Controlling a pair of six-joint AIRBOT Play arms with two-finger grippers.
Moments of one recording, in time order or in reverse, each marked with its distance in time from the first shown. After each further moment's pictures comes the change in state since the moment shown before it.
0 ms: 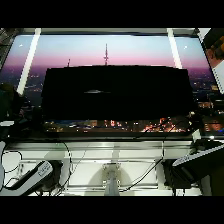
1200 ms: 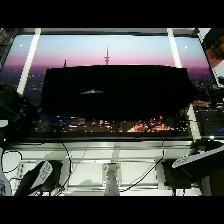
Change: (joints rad) left arm -0.006 0.191 0.025 0.021 -0.009 0.159; right arm 0.123 0.195 -0.006 -0.009 -0.023 -0.100
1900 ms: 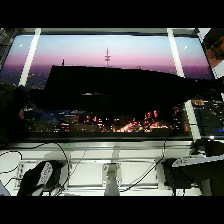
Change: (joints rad) left arm -0.146 0.071 0.221 -0.024 0.093 0.032; right arm -0.047 0.187 0.028 0.183 -0.042 0.137
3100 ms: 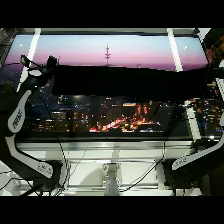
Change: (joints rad) left arm -0.362 -0.961 0.682 -0.256 0.473 -0.156; right arm 0.236 -0.234 0.010 -0.096 -0.938 0.654
